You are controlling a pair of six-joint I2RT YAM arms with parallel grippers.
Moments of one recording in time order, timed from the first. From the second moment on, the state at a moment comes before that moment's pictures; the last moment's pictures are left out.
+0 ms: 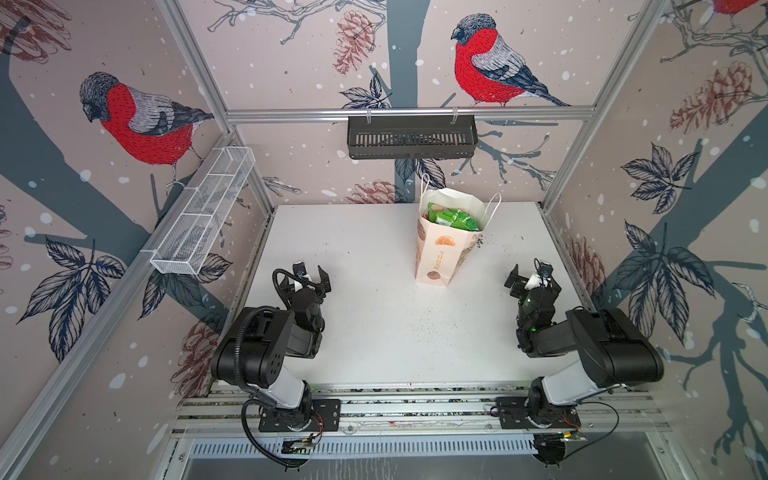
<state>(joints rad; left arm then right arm) -0.11 1.58 0.21 1.25 -0.43 0.00 0.07 1.54 0.18 1.26 0.41 0.05</state>
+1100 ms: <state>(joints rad) -0.32 1.29 0.87 0.21 -0.36 -0.32 0.27 1.07 0.59 0.27 0.30 0.33</state>
